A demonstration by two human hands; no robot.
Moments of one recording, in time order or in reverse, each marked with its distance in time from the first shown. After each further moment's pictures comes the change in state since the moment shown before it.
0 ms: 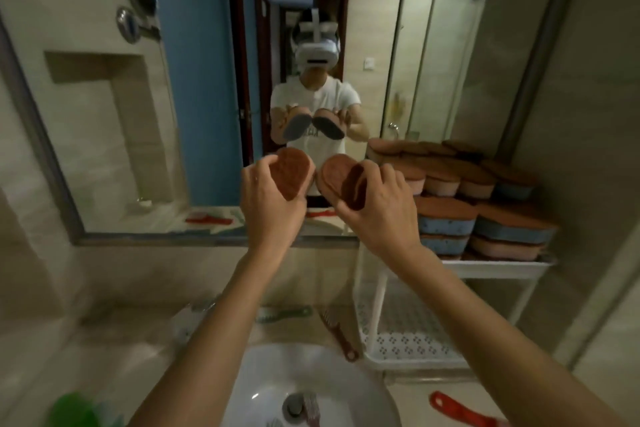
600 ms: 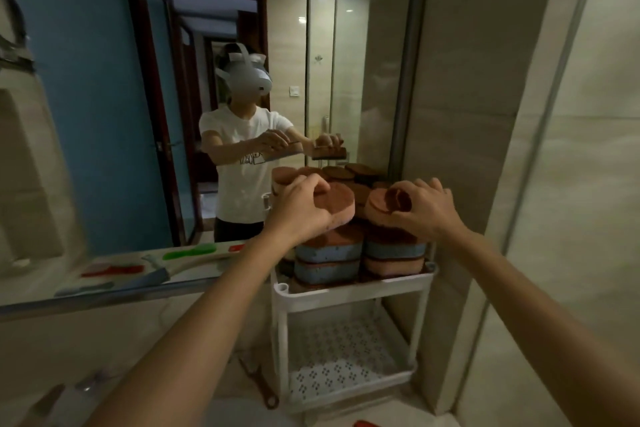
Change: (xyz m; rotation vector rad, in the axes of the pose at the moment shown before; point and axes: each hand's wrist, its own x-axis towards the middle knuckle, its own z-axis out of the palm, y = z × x) left_hand -0.010 0.126 0.119 0.074 -0.653 0.301; right_hand 0.019 0.200 -0.116 -0.204 -0.275 0.241
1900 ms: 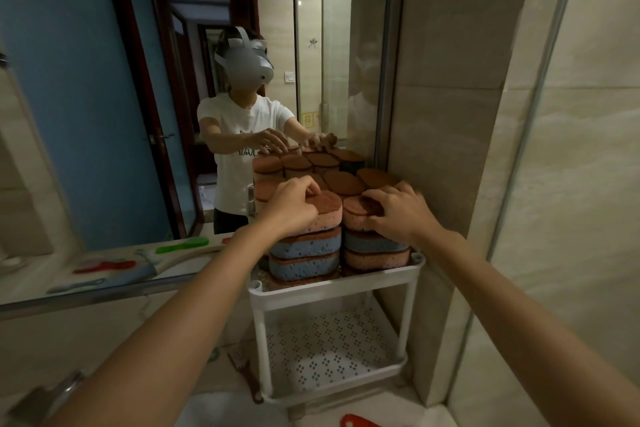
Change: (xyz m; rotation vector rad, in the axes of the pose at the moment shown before) left_hand 0.035 -0.002 0.047 0.111 -0.106 -0.053; right_hand 0.018 0.030 0.040 -0.108 -0.124 -0.080
